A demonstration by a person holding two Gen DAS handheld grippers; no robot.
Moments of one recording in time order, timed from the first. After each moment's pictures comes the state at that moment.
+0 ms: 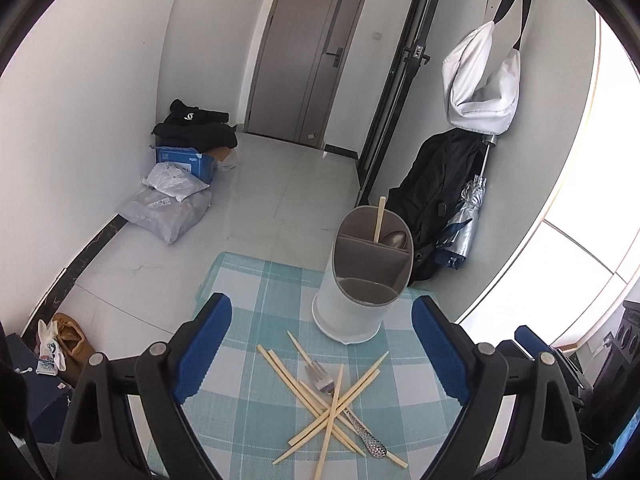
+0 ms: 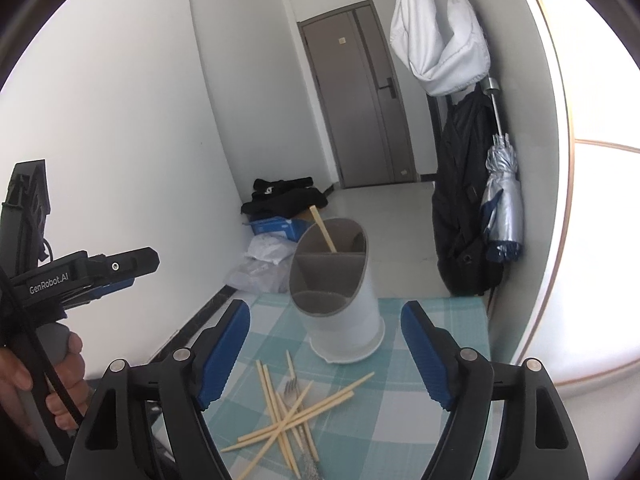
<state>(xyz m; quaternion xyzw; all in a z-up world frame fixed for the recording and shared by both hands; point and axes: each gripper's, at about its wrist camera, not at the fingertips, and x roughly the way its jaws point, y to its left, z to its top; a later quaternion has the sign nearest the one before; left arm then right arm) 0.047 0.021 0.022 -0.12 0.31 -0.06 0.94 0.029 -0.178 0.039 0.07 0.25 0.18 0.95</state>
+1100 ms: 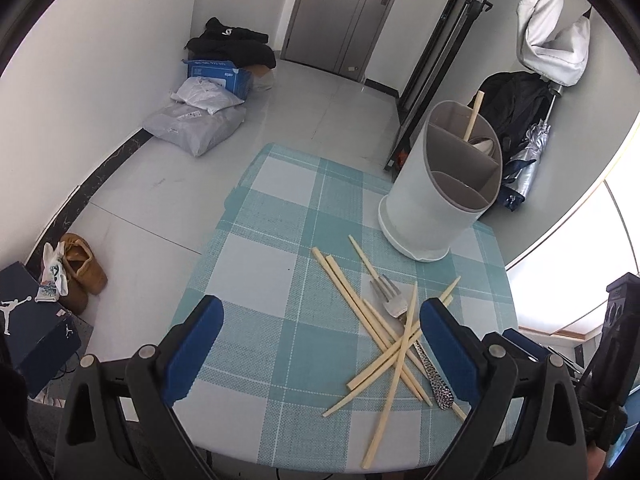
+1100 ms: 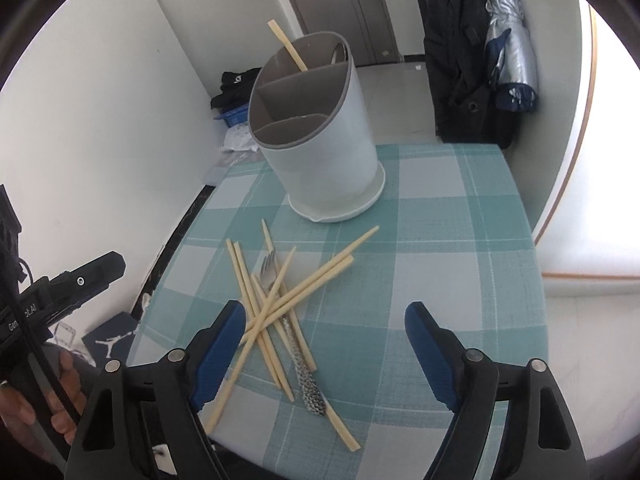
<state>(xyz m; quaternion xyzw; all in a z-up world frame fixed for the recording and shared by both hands) 0.048 0.051 -0.065 -0.15 0.43 -0.02 0.89 0.067 -0.150 -0.066 0.09 0.47 0.17 0.86</state>
